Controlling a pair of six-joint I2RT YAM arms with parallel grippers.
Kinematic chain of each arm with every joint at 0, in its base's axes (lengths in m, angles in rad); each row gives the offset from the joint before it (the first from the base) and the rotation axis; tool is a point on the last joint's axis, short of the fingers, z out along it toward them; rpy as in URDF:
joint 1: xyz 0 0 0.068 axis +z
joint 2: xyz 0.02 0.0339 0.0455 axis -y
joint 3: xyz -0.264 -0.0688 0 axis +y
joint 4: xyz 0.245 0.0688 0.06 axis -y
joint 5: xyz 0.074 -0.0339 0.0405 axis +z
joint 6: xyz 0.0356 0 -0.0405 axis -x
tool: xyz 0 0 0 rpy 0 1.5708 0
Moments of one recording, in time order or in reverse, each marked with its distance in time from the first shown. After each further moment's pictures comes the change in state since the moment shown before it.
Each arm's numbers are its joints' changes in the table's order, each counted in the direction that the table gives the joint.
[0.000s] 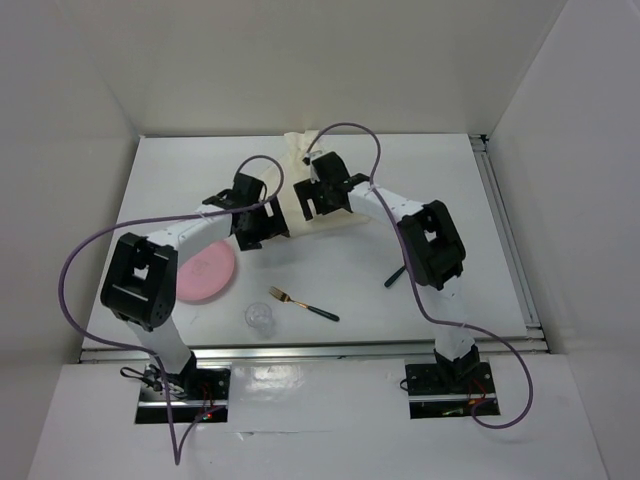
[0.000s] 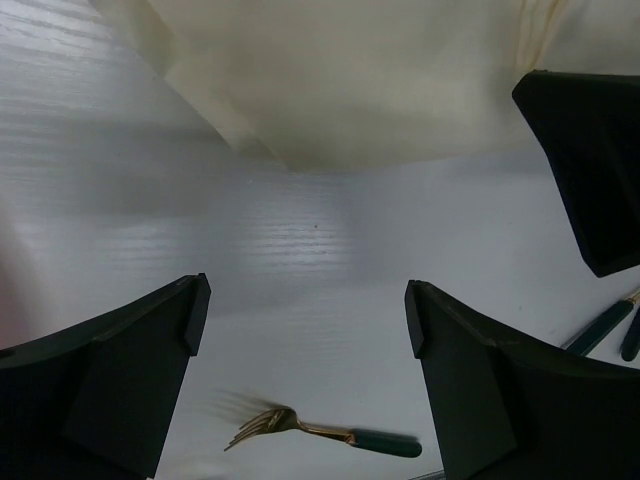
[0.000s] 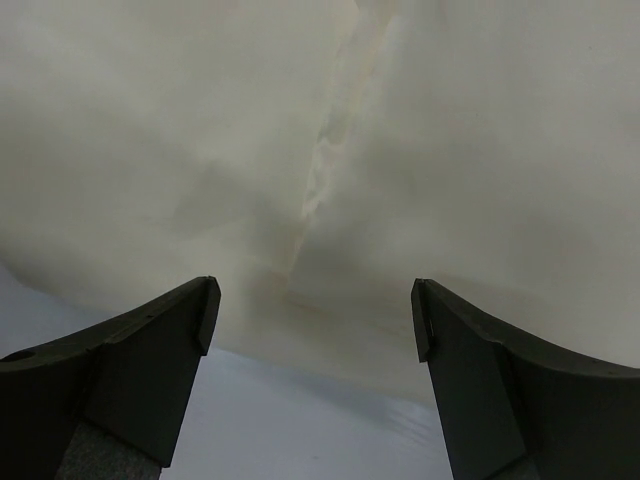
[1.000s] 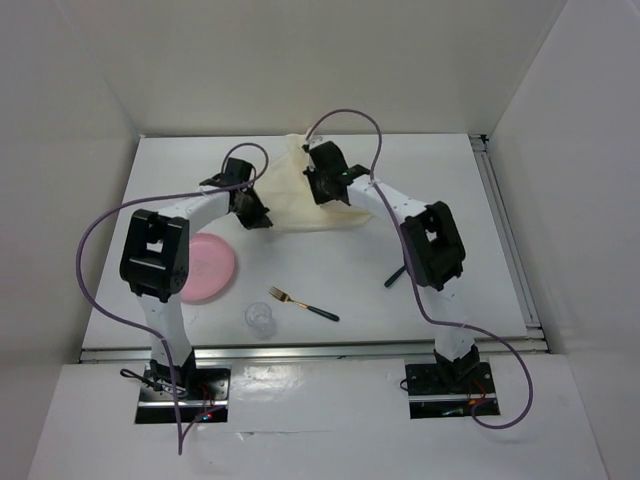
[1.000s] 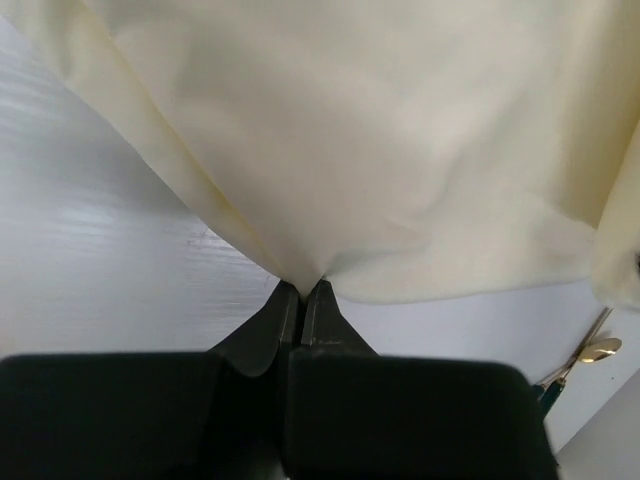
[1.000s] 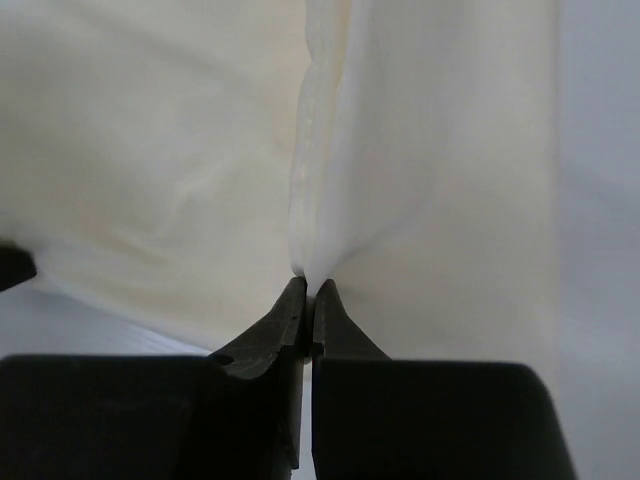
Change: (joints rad) left arm 0.117 -0.232 -0.171 0.024 -0.081 0.135; right arm 0.016 -0.037 -0.112 -0.038 -0.123 0.008
